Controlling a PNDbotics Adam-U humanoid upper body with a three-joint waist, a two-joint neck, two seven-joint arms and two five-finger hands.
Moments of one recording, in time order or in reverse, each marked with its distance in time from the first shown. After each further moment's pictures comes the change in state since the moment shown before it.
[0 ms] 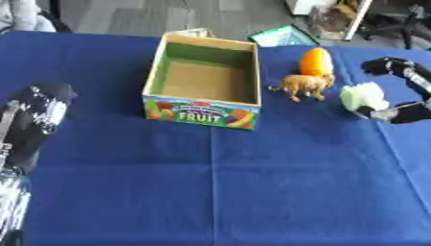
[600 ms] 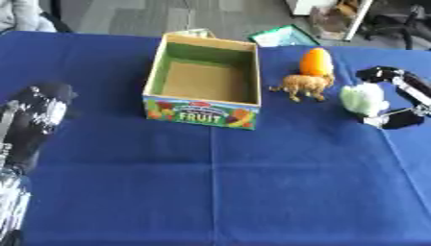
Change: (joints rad) left arm 0.001 0.000 0.000 0.000 0.000 0.000 0.000; right arm -0.031 0.024 -0.028 0.071 0.271 0.069 -0.234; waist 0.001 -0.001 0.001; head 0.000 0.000
